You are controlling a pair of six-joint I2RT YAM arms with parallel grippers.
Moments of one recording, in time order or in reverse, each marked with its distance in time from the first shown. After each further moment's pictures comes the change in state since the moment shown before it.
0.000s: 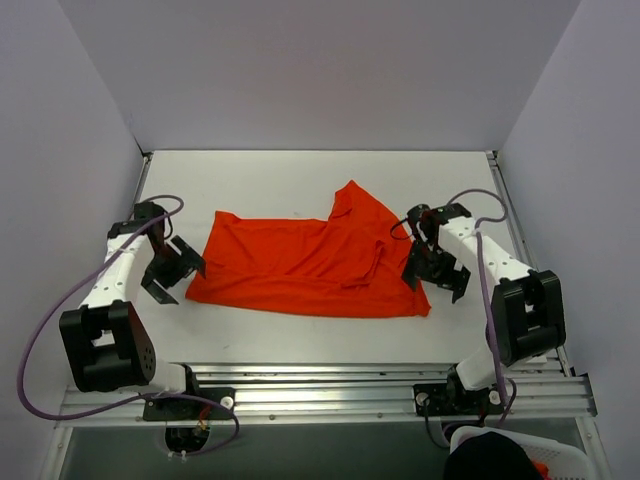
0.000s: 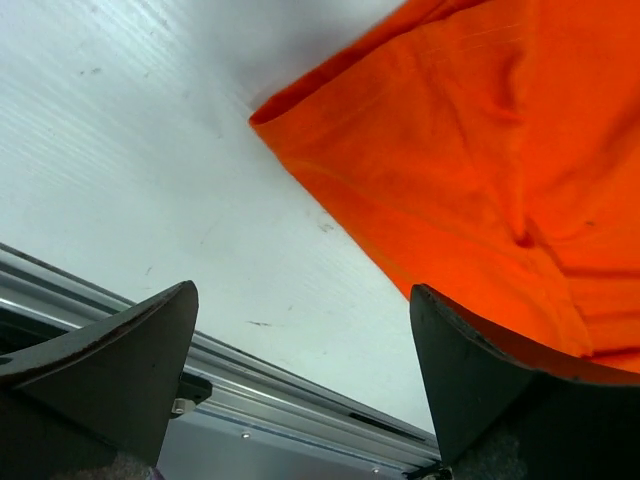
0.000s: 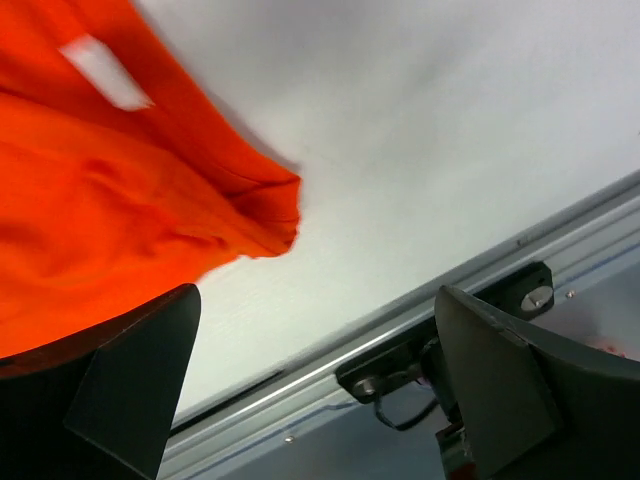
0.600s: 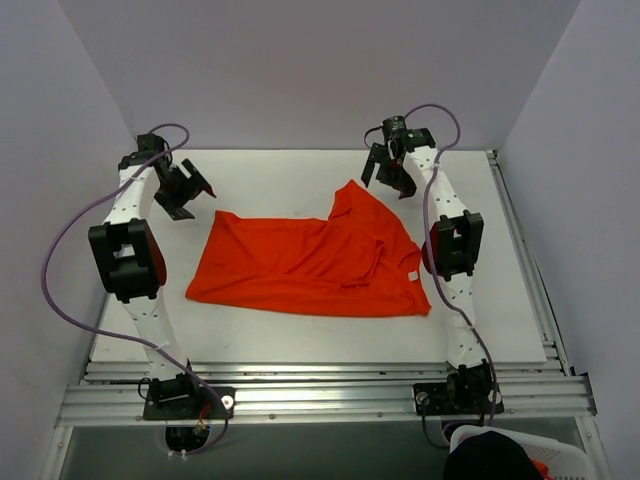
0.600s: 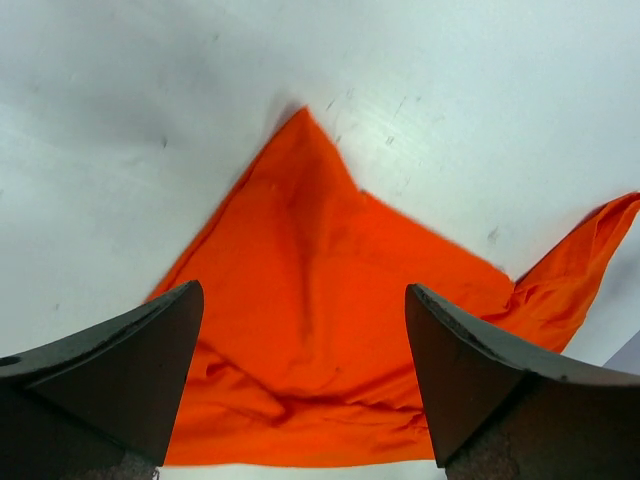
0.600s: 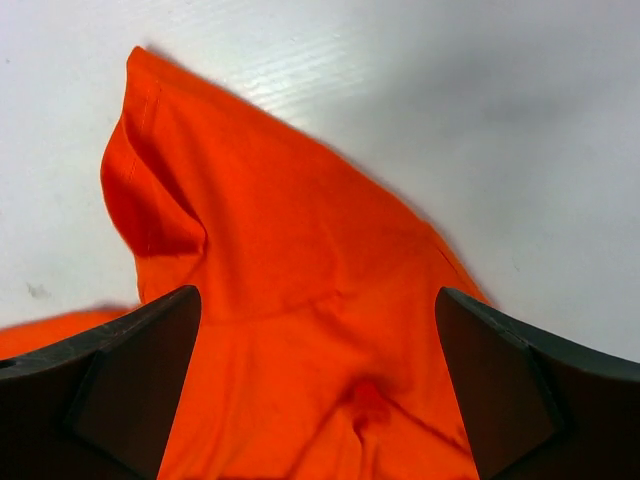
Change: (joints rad) left arm 0.000 0.607 0.771 0.119 0.243 0.076; right arm -0.027 0.853 1.395 -0.011 -0.125 -0.175
